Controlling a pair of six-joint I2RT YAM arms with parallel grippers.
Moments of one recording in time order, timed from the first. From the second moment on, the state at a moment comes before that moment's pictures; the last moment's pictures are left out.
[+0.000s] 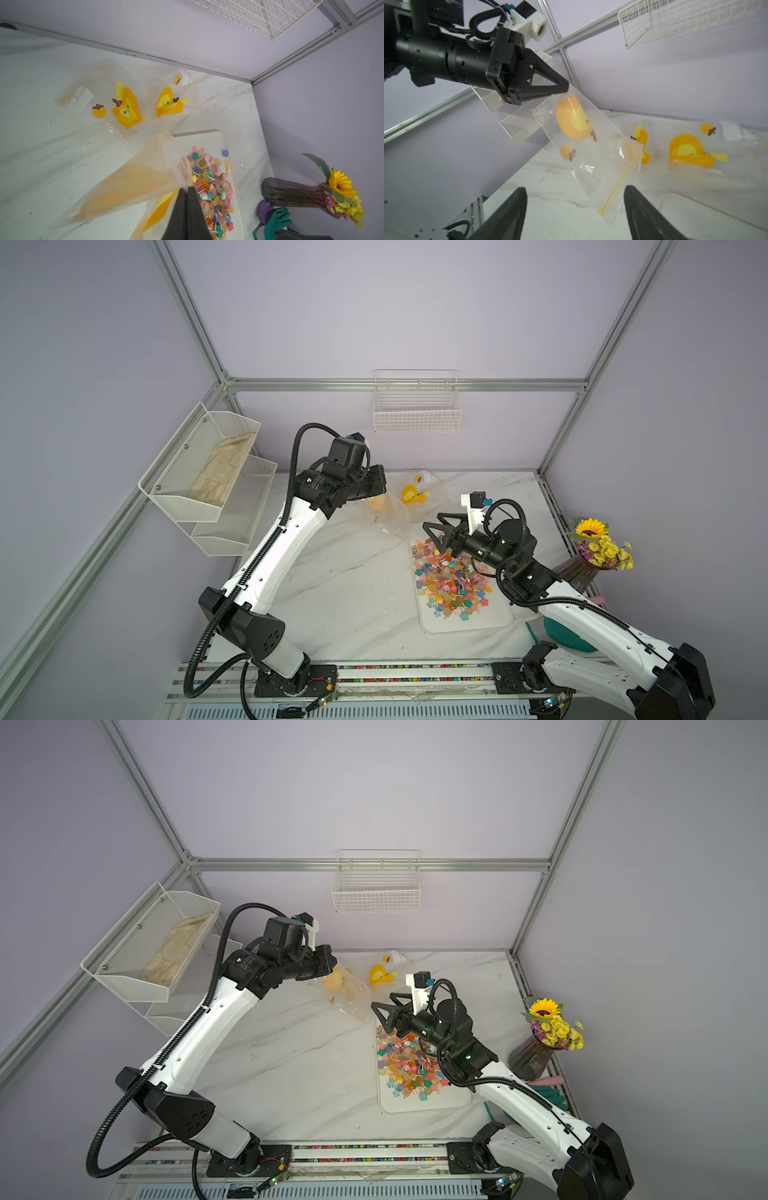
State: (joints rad) left arm -0.45 1.58 1.84 -0.89 0.07 -0.64; right arm 0.67 1.05 0.74 0.33 -0.17 0.29
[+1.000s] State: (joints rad) left arm -0.43 1.50 1.75 -0.77 0.08 -0.95; right arm 1.10 1.97 1.11 1.27 0.65 -0.59
